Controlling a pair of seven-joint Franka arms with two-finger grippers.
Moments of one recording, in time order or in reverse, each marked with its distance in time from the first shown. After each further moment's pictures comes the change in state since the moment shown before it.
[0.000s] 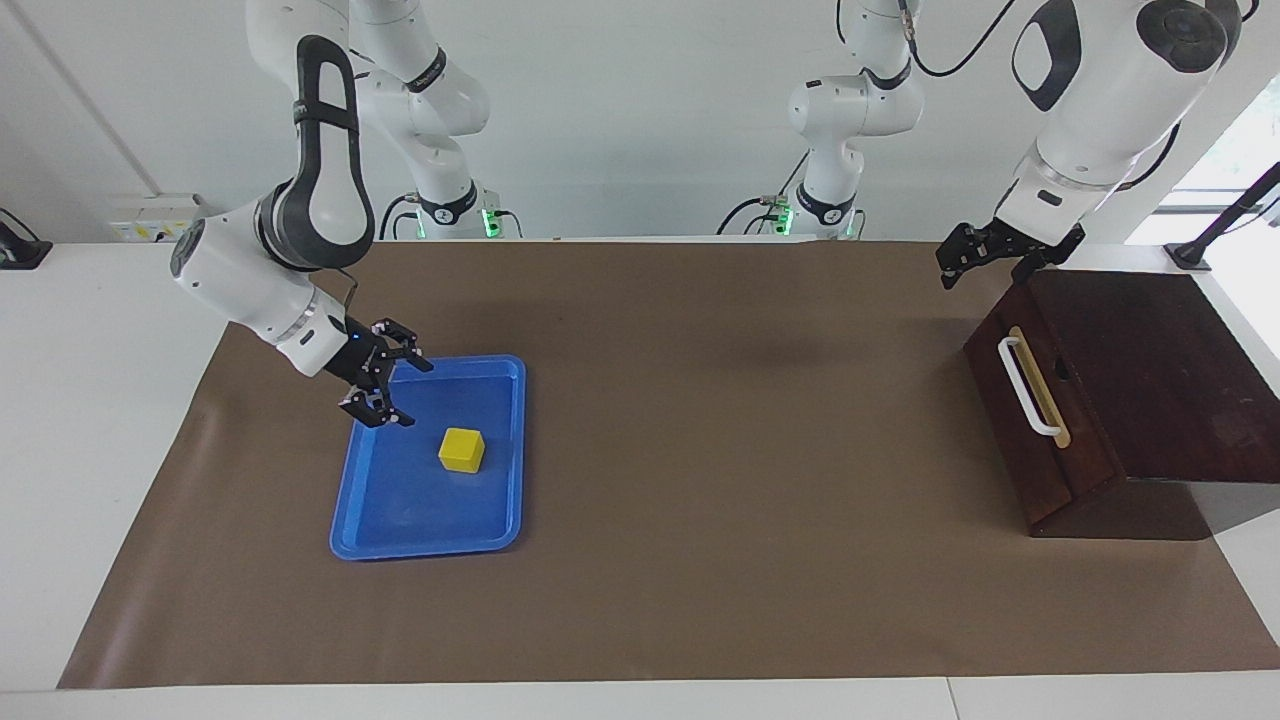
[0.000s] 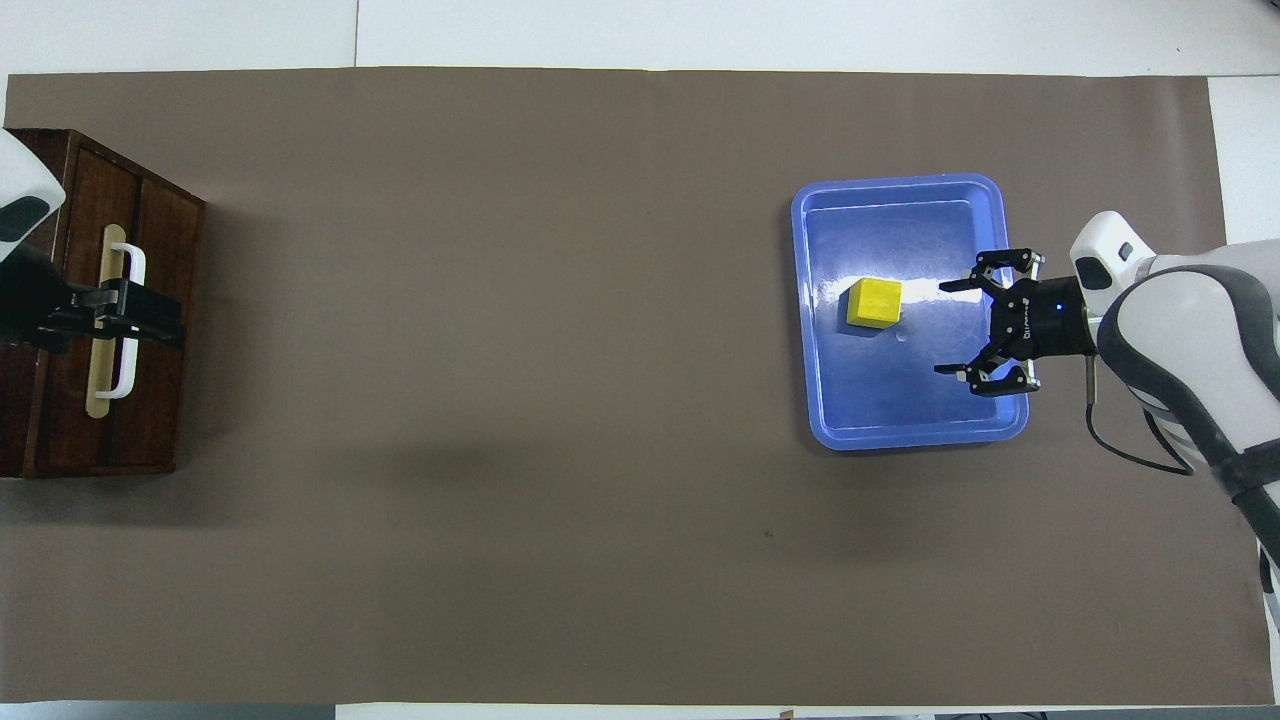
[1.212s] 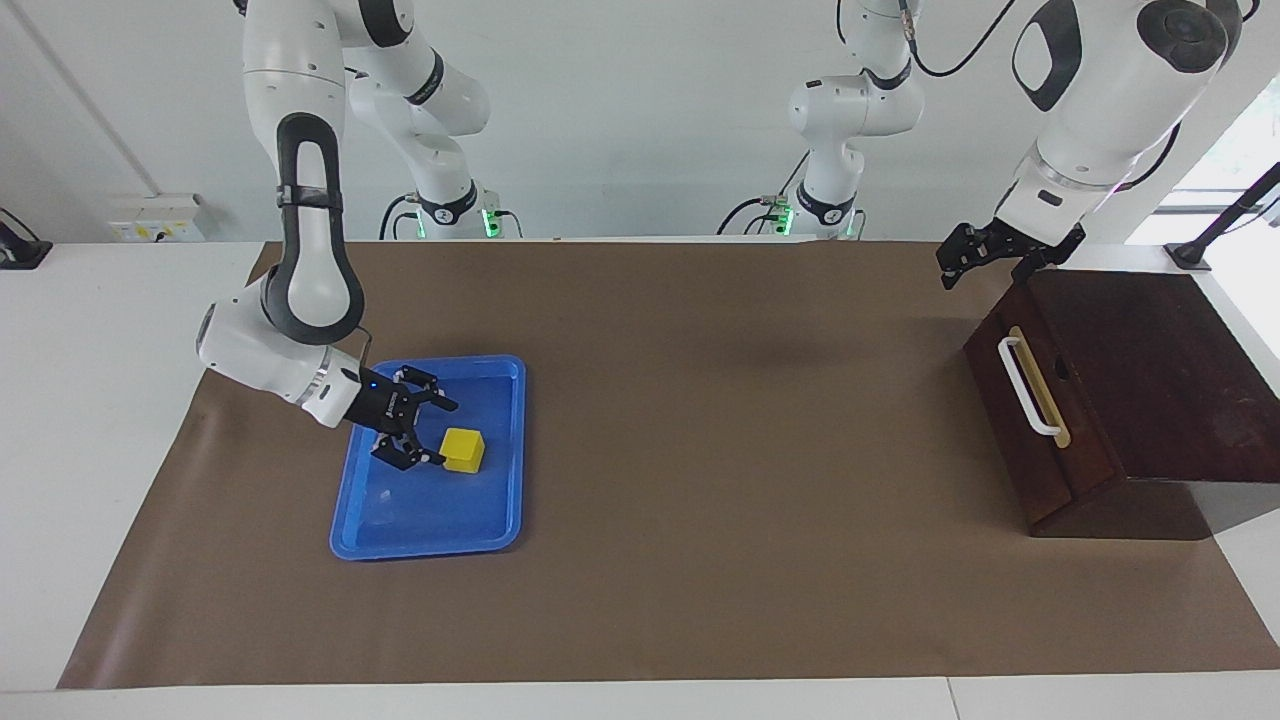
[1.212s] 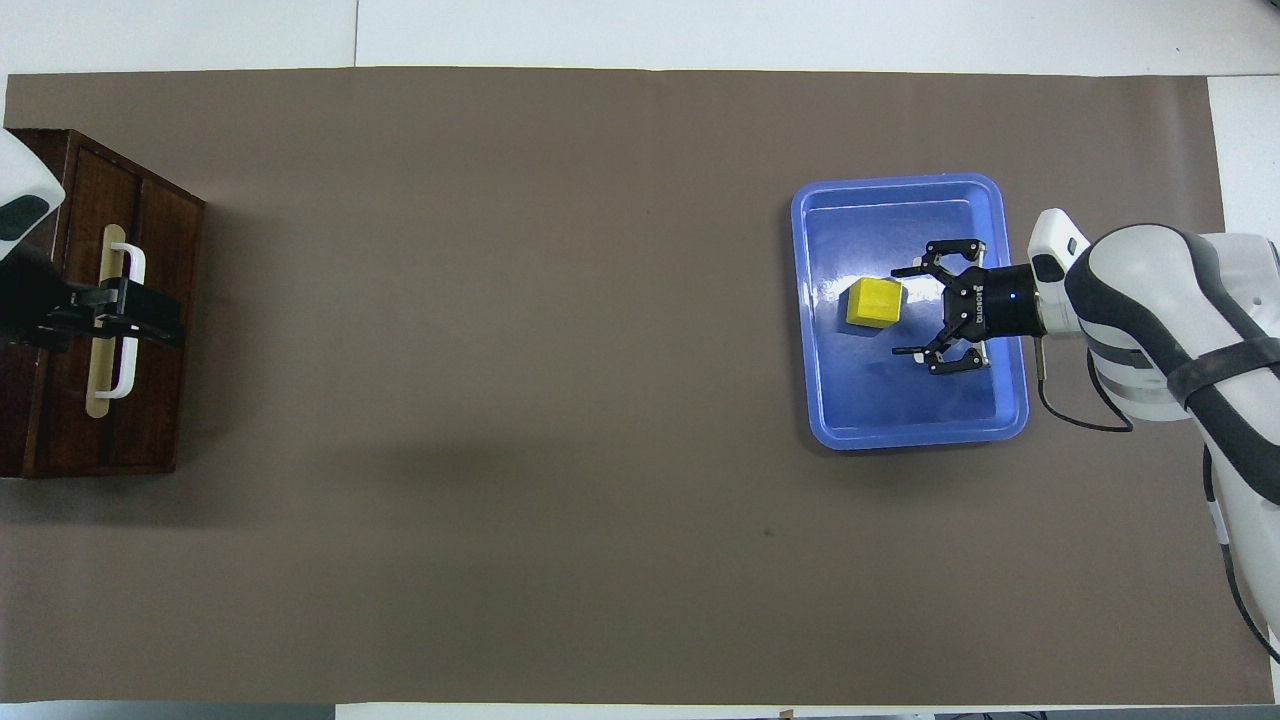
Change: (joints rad) left arm 0.000 0.000 0.000 0.000 0.000 0.000 0.000; right arm 0.000 0.167 0.007 0.078 0.179 -0.025 -0.260
